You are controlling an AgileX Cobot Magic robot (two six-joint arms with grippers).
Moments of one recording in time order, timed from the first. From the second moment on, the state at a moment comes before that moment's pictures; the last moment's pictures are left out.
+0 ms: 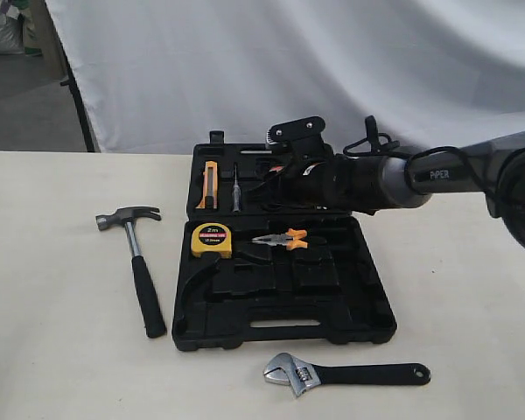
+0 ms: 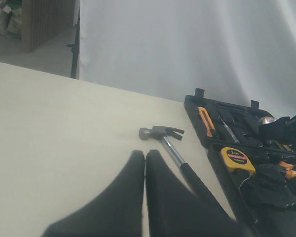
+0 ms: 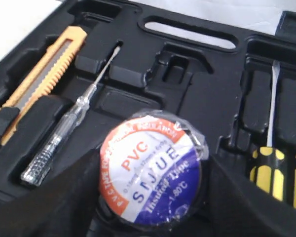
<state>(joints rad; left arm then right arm) 0.13 0.00 -0.01 0.02 0.10 -0.31 0.58 2.31 -1.55 0.42 -0.09 -0.43</state>
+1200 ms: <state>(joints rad) 0.13 0.00 -0.01 0.02 0.10 -0.31 0.60 2.34 -1.56 0.42 -0.13 -0.43</state>
